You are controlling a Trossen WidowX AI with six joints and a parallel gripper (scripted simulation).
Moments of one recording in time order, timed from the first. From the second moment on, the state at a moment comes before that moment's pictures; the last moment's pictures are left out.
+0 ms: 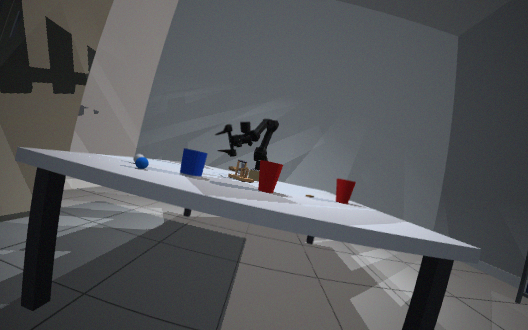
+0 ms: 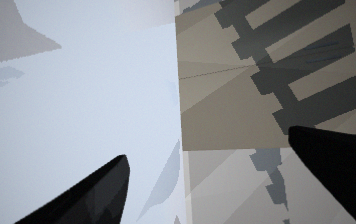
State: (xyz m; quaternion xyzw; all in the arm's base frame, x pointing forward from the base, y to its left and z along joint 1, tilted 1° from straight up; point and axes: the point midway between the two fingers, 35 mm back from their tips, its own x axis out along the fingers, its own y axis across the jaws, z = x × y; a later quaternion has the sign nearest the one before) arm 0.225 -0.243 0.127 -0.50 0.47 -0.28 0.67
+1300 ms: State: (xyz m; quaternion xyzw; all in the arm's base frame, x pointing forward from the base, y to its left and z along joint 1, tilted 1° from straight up) arm 0.280 -0.075 0.097 -0.27 0.65 0.23 0.67
